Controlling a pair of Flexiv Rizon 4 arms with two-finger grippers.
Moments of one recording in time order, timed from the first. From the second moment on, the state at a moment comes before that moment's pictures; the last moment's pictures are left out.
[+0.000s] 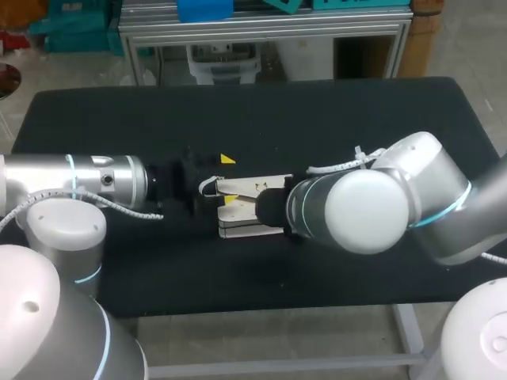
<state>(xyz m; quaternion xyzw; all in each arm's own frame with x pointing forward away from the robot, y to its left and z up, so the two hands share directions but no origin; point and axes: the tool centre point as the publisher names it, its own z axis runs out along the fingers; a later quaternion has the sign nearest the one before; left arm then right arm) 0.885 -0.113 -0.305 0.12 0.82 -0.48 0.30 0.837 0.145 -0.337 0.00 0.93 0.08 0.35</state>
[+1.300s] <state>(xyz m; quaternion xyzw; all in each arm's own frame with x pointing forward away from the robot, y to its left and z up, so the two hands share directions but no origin) 0.877 -0.045 -0.297 -0.11 0.94 -0.32 -0.02 0.868 0.106 -0.272 -0.01 0.98 0.17 0.11</state>
